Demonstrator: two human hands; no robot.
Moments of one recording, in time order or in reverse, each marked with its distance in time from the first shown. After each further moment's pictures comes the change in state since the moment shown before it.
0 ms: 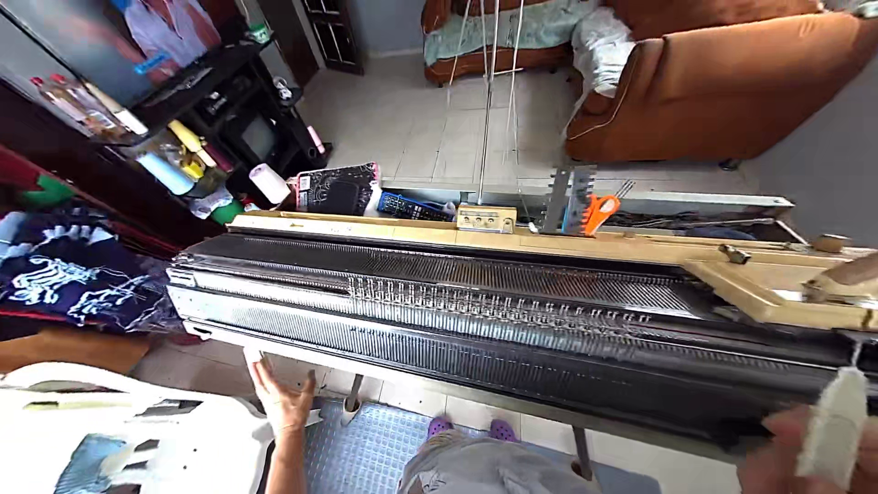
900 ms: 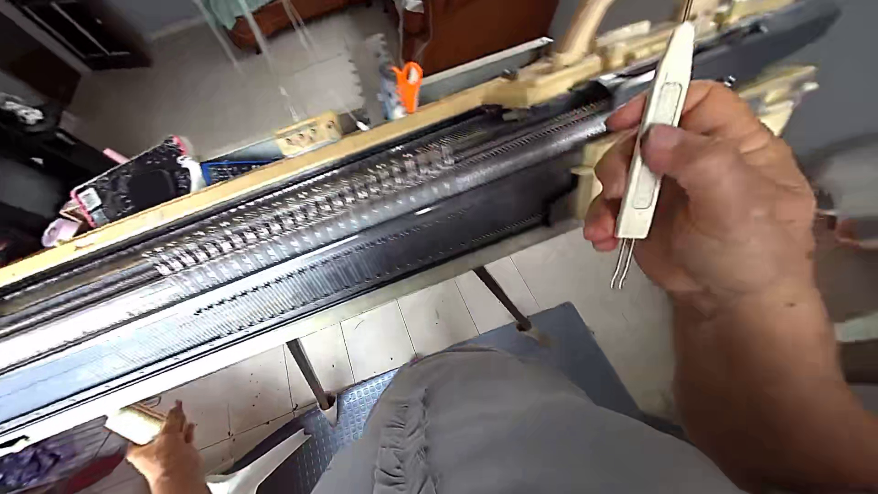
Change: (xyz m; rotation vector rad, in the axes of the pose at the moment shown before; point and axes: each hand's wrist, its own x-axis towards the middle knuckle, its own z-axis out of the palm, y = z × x) left_hand 0.052 -0.045 -0.010 -0.392 -0.269 -0.436; right_hand -0.030 0.004 0.012 -0.115 0.543 -0.224
